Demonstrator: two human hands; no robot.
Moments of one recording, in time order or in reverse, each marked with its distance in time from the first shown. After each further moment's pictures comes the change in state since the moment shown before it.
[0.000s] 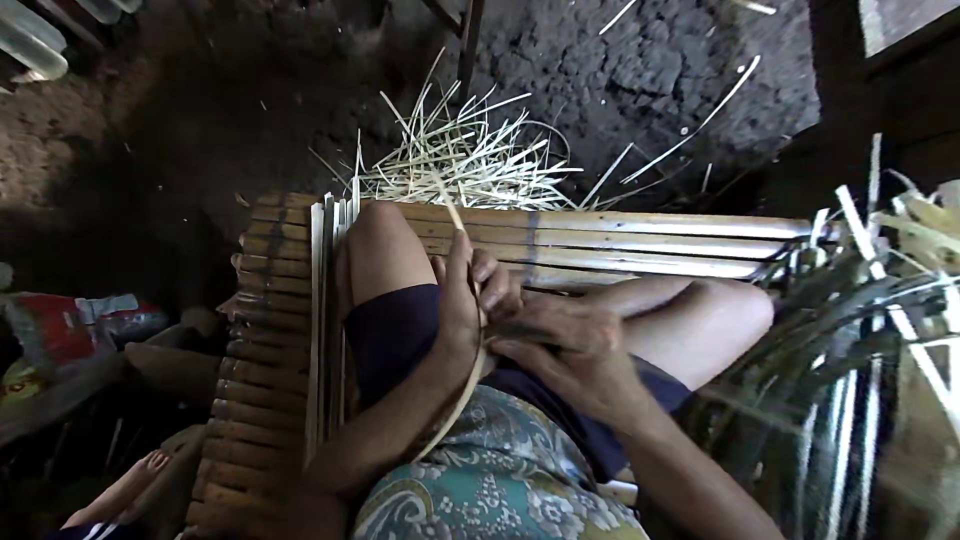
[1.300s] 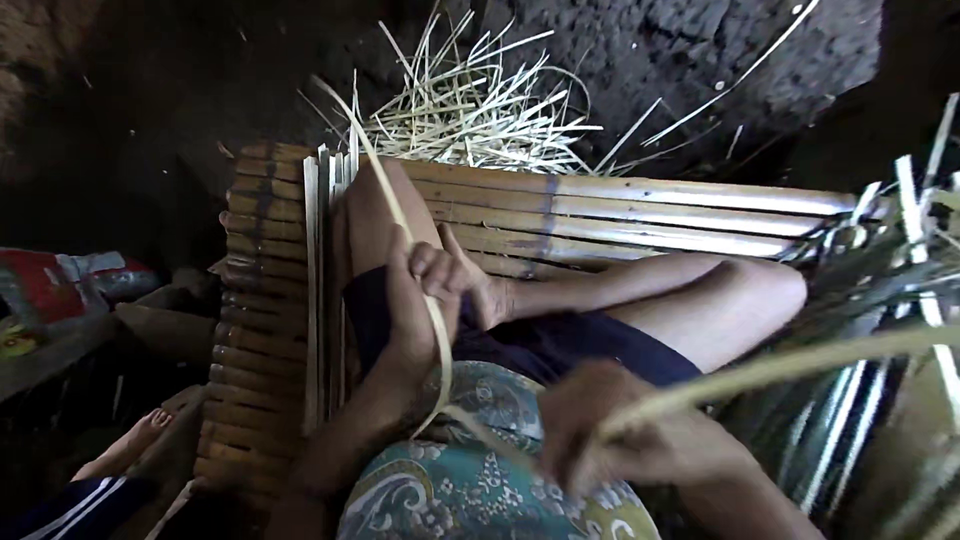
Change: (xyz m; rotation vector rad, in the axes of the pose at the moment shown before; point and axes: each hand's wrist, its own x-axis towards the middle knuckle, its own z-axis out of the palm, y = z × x) left_hand -0.007 0.014 -0.046 -0.045 0.345 0.191; right_hand -0.036 -0.011 -0.013 0.641 -0.622 0.179
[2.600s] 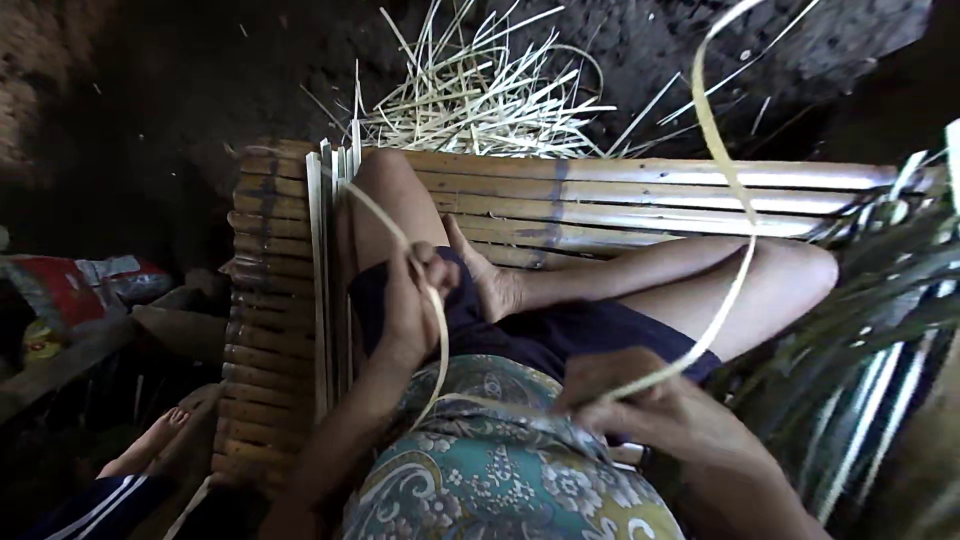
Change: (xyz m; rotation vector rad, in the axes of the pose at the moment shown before) left_hand -0.009 0.004 -0.033 0.416 -0.021 -0.044; right_hand -0.027 0.005 0.003 -0.012 0.340 0.181
